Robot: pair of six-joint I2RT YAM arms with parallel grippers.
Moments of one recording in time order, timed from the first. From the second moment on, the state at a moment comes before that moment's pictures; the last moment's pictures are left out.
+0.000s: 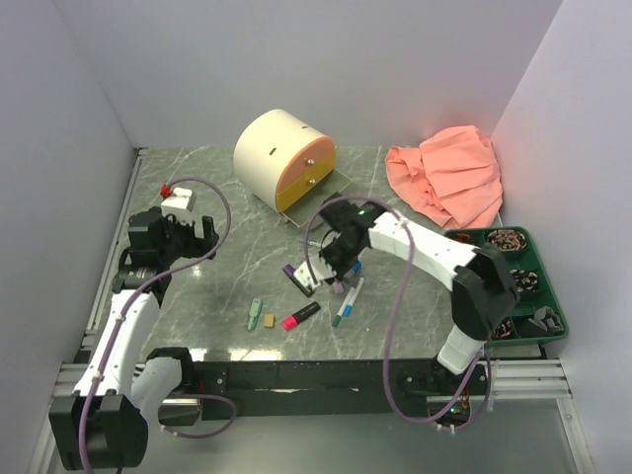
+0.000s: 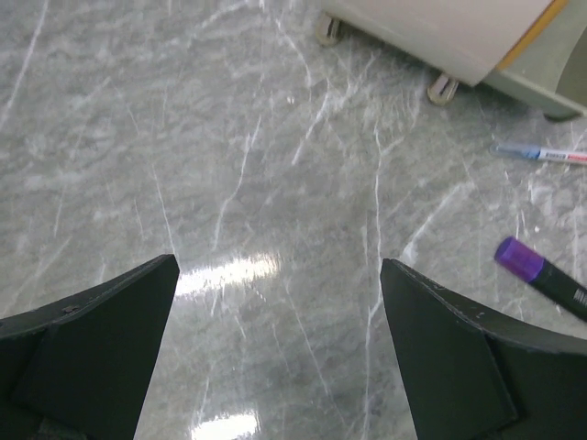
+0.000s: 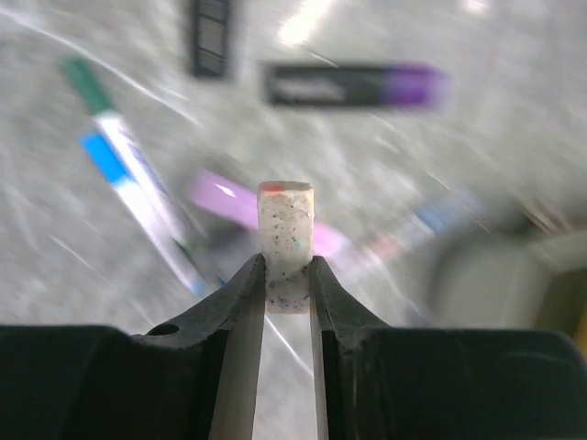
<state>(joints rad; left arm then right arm) 0.03 0.89 0.66 -0.23 0.25 0.08 0.75 1.70 1.33 -1.00 -0.40 -1.59</state>
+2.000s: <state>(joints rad) 0.07 1.06 0.79 -0.24 0.20 -0.01 0.76 1.56 1.34 -0.75 -0.57 -1.03</state>
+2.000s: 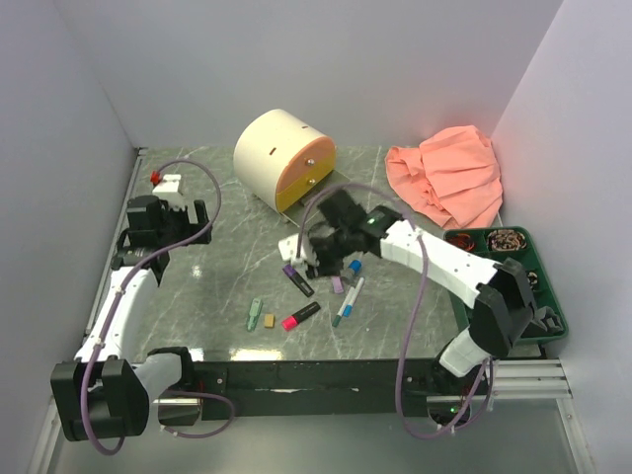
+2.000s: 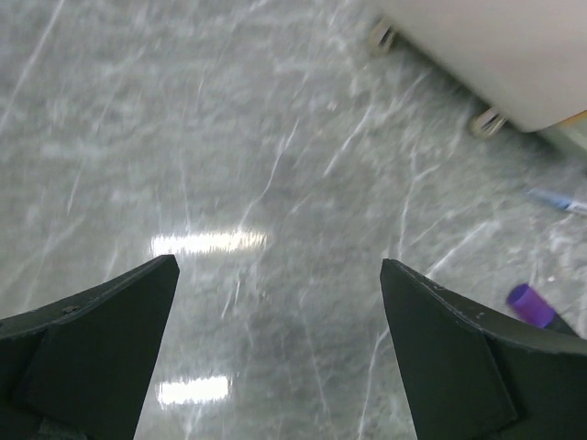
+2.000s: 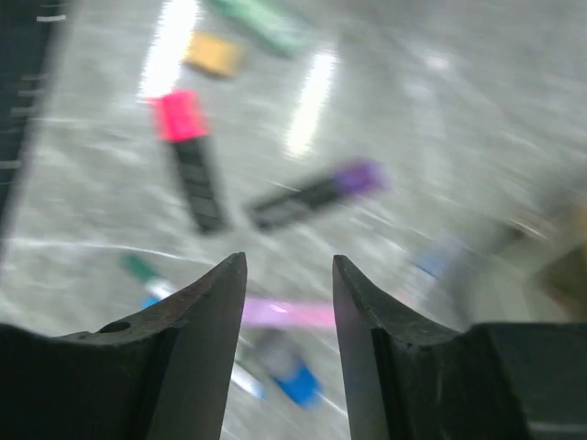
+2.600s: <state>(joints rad) 0.09 0.91 0.67 -0.25 0.03 0.04 1.07 1.85 1.30 -0.41 -0.48 -0.63</state>
